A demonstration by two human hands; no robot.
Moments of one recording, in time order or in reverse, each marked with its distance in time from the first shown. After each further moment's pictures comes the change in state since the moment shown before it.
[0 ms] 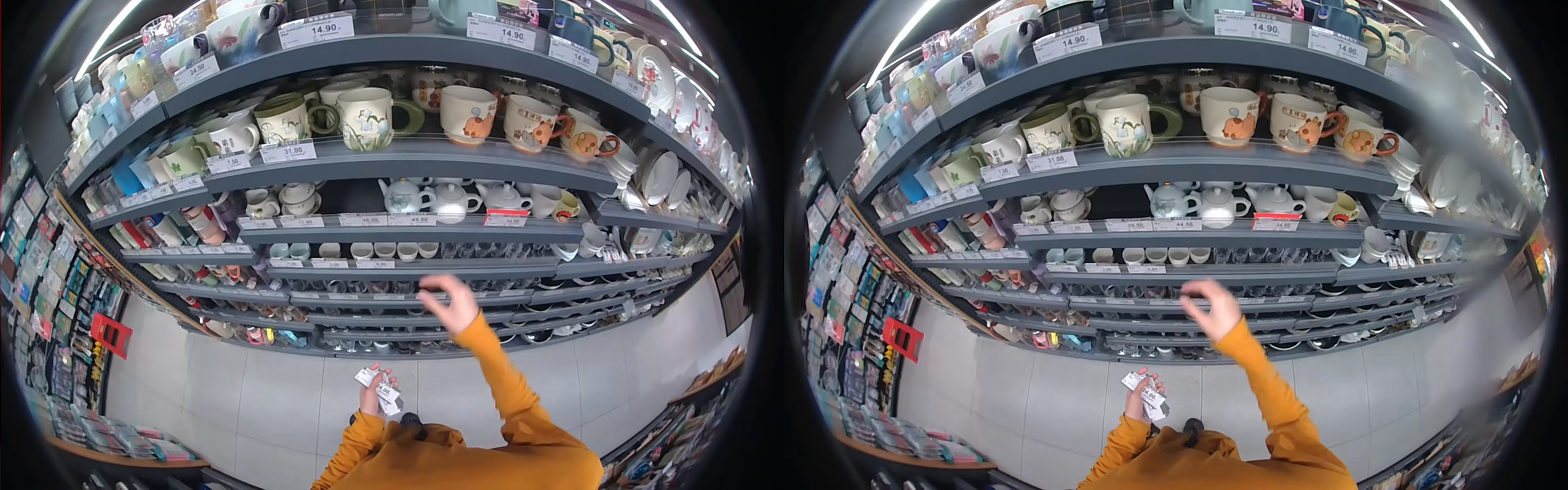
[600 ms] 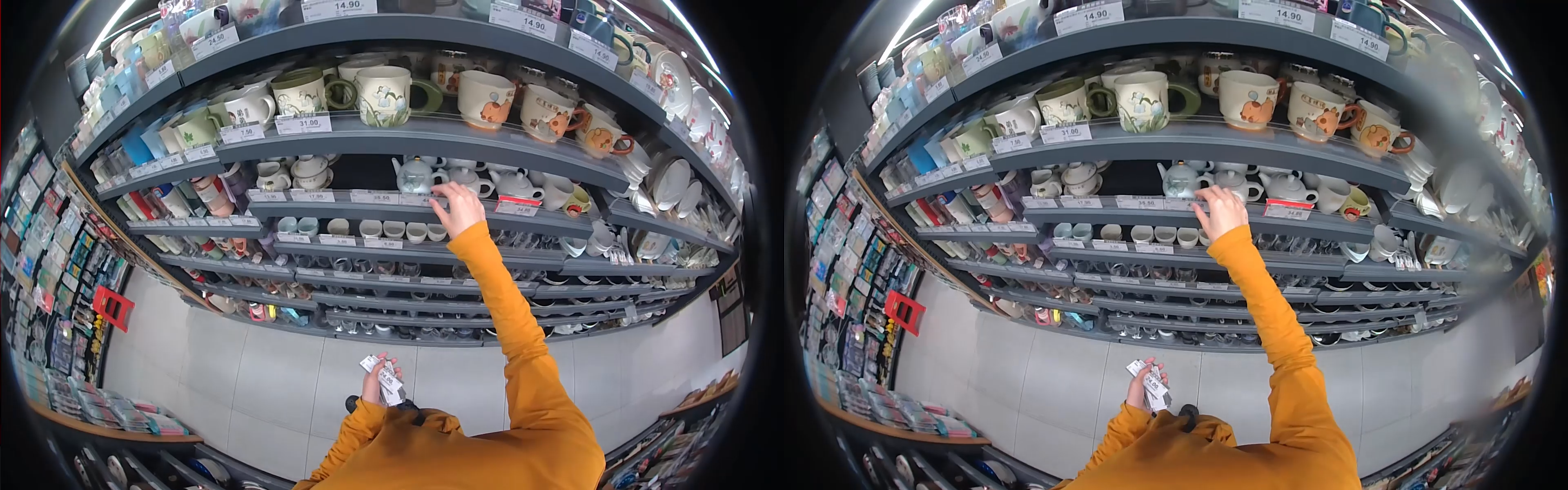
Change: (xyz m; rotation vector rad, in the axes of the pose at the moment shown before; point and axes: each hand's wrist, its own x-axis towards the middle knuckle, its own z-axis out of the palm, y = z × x) left_hand -0.006 -0.017 -0.011 -0.056 -0.003 -0.080; right_hand 0.124 0.023 -0.008 -0.557 0.124 -0.158
